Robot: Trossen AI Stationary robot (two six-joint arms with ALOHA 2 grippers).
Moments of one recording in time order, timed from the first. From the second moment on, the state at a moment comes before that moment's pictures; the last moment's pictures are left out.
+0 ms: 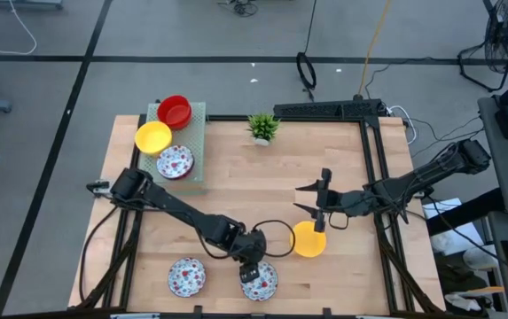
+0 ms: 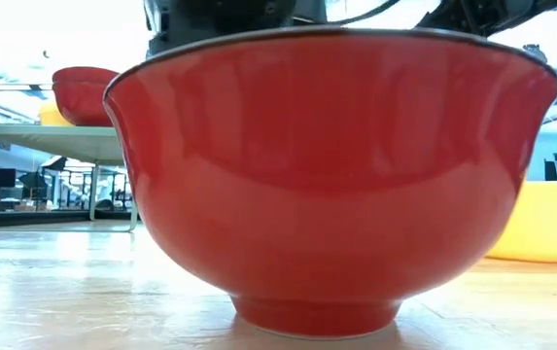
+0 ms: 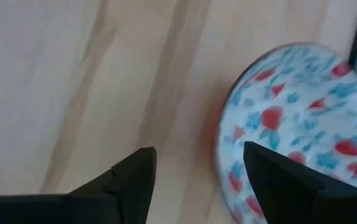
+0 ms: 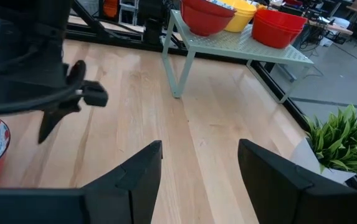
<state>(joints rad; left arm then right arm) -0.39 2.03 1.47 -0.50 0.08 -0.75 0.38 1.05 0.60 0.06 0.57 0.02</state>
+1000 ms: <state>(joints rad) -0.32 1.94 1.47 -0.48 0.25 -0.77 0.38 1.05 0.59 0.05 0.57 0.03</state>
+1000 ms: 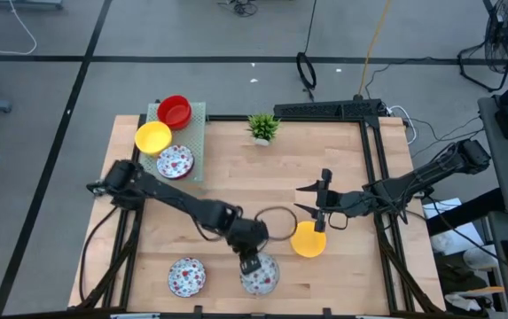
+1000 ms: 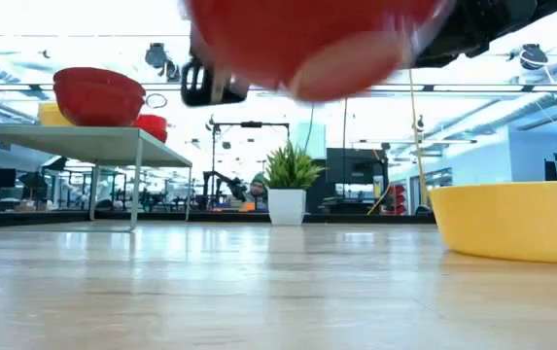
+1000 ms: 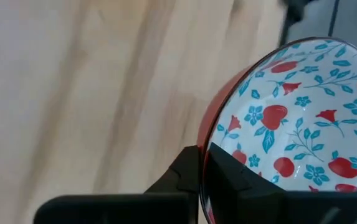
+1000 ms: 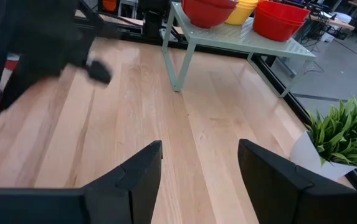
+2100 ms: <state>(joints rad) 0.15 1.12 1.47 -1.57 -0.40 -1.08 0.38 1.05 0.59 -0.02 0.57 0.04</state>
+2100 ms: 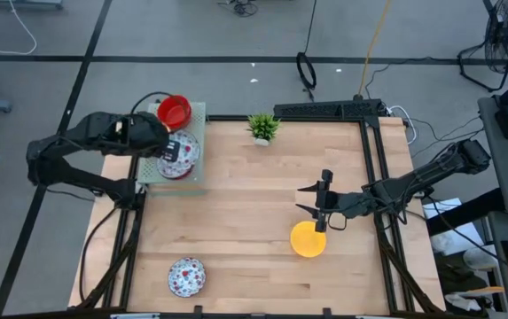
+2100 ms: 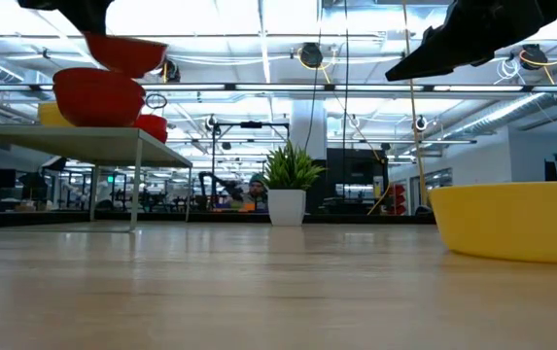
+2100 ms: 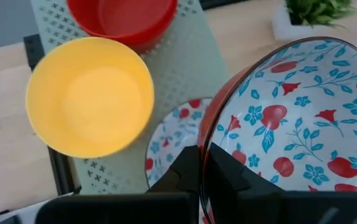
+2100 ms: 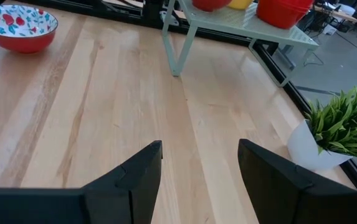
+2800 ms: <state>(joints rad) 0.29 1.20 1.47 -1.57 -0.31 -0.94 0.38 1.05 0.59 -0.07 0.57 0.08</state>
